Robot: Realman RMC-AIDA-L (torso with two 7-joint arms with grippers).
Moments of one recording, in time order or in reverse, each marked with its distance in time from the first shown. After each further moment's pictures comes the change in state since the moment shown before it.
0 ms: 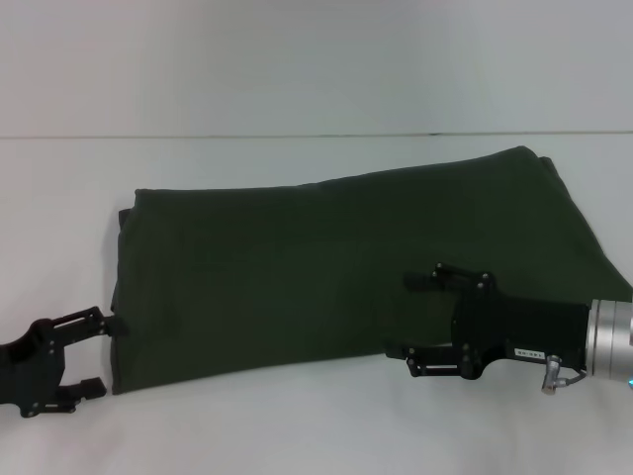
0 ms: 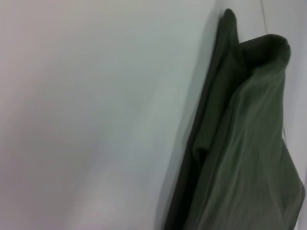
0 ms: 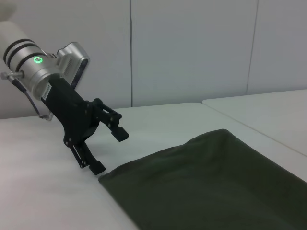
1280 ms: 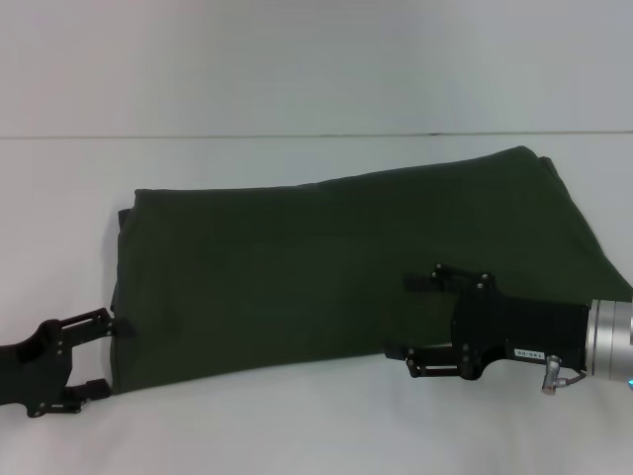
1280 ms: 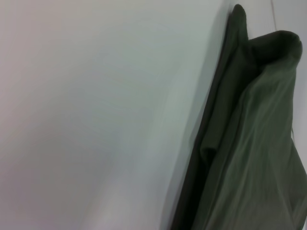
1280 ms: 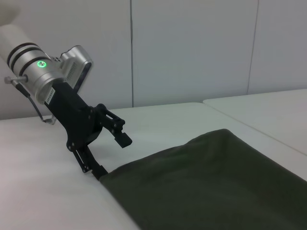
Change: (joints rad) left arm -0.007 -0.004 0.020 -0.014 0.002 -0.030 -0.007; right arm -0.001 0.000 -0.004 -0.003 0.000 -0.002 0.007
